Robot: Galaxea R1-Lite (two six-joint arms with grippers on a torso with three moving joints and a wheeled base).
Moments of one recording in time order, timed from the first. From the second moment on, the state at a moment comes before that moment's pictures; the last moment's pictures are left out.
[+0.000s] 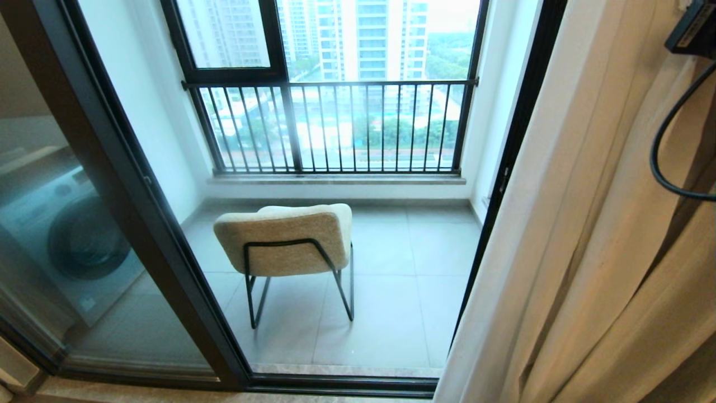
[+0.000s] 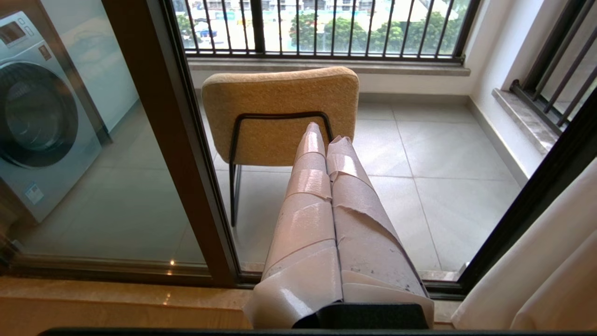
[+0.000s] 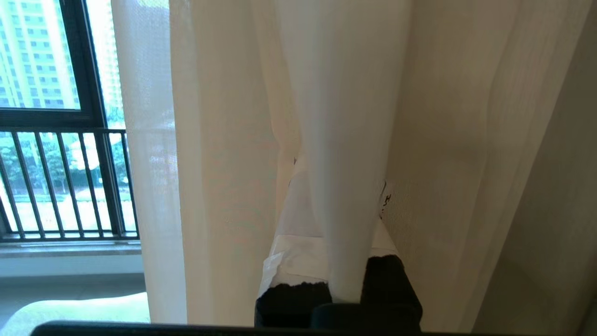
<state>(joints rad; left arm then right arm) 0.00 0.00 0.00 0.00 0.01 -0.02 0.08 1.51 -1.24 -0.74 -0.20 -0.11</state>
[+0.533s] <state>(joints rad) 0.00 0.00 0.00 0.00 0.01 -0.02 0.07 1.47 -1.21 -0.75 -0.20 -0.11</state>
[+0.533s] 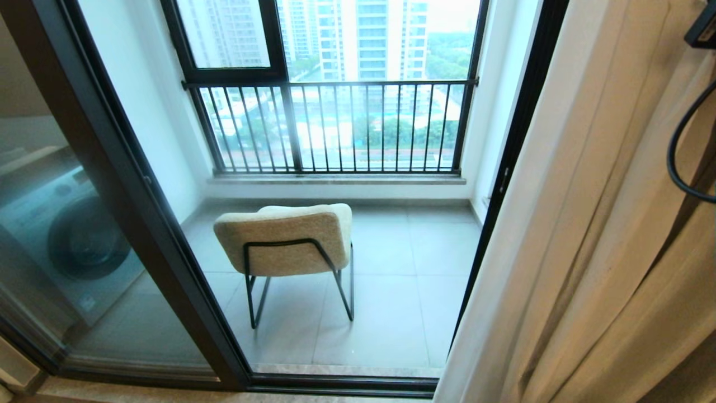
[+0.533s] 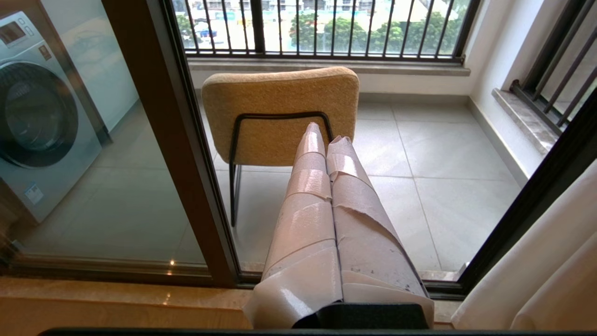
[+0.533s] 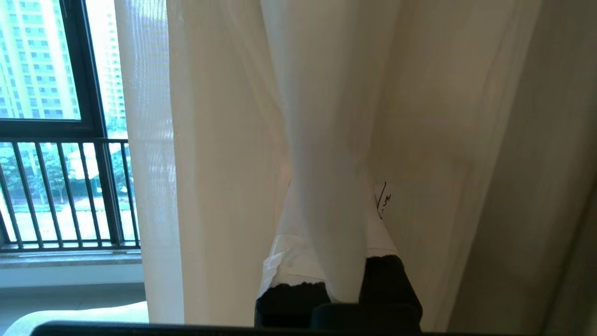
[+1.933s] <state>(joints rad) 0.00 0.00 0.00 0.00 0.01 -0.02 0.07 1.36 -1.09 -0.76 -0.20 -0.08</state>
